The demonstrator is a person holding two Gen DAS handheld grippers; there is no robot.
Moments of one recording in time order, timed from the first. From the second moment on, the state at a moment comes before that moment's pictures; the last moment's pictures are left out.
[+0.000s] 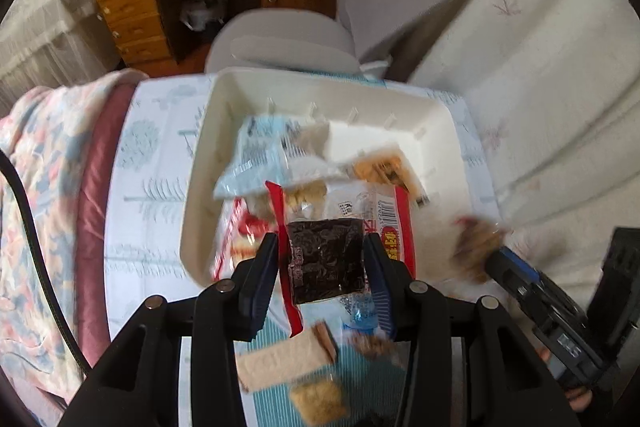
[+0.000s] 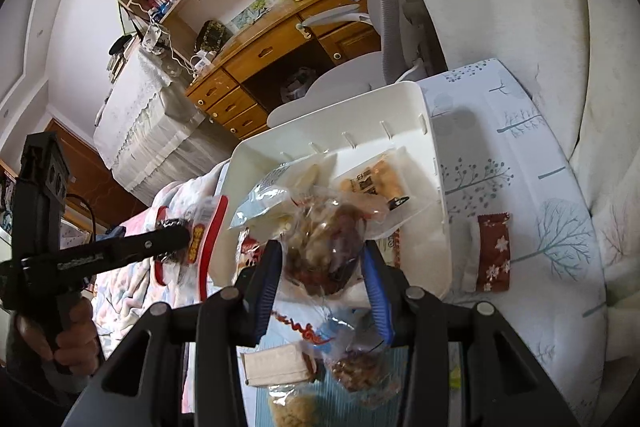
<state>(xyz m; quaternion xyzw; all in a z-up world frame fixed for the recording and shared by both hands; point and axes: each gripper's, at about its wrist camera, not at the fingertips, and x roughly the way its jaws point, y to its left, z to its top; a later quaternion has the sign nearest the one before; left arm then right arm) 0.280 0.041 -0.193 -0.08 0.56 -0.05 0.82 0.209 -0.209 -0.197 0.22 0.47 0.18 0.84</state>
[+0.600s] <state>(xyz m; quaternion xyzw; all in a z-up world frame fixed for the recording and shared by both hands) 0.245 0.048 -0.186 -0.07 0.54 -0.03 0.84 0.194 -0.206 -0.193 0.22 0.47 0.17 0.84</state>
